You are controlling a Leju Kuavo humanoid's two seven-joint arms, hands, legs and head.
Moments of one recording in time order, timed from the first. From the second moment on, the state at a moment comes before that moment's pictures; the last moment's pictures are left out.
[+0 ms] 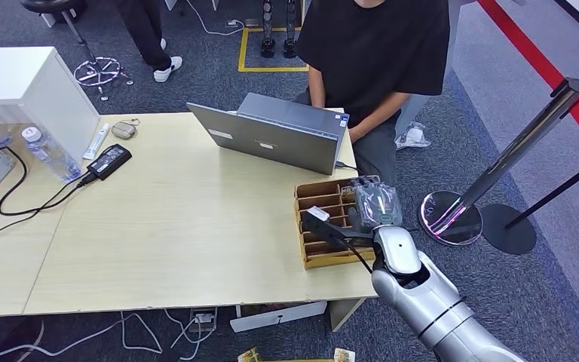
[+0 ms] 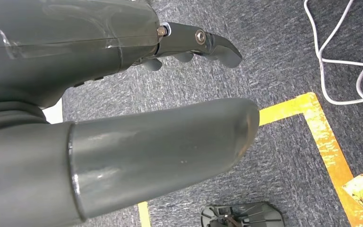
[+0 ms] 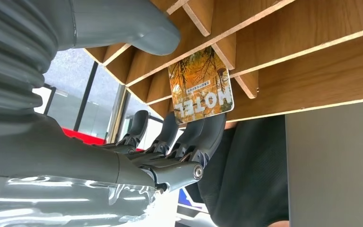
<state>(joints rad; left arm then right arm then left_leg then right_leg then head) -0.12 0.03 -1.03 -0.23 0.66 0.51 -0.04 -0.49 -0.23 0.71 -1.22 1.03 -0.14 0.45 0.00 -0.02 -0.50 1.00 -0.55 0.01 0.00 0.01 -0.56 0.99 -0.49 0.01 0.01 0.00</state>
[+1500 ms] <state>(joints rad) -0.12 0.02 -1.03 -0.23 0.66 0.51 -0.04 -0.50 -0.23 0.70 -1.25 0.97 -0.18 0.46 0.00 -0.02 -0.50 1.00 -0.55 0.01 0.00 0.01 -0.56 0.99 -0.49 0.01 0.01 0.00</state>
